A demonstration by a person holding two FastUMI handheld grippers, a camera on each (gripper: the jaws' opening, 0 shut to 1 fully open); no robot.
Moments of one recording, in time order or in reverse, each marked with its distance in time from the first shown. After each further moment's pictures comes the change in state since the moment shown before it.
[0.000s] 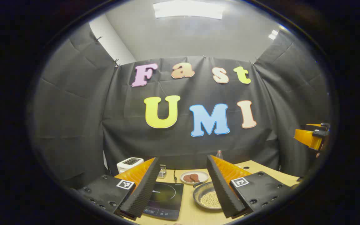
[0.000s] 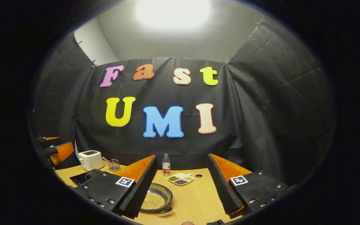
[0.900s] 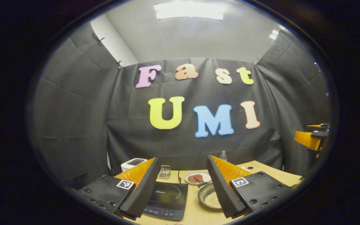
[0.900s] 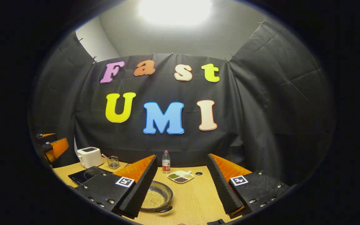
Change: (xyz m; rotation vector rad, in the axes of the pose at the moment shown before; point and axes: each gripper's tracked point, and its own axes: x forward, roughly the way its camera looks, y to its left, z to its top) left arm -0.001 0.016 -0.002 0.006 -0.016 0.025; right arm 0.009 0.009 -0.010 -0.013 0.039 0.001
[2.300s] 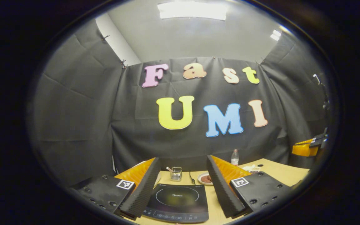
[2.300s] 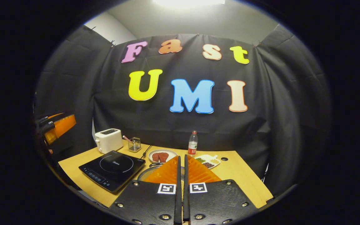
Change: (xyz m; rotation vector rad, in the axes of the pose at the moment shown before) left arm 0.025 0.090 -0.016 0.016 -0.007 0.014; right arm 0.020 0.108 -0.071 -0.065 0.227 0.222
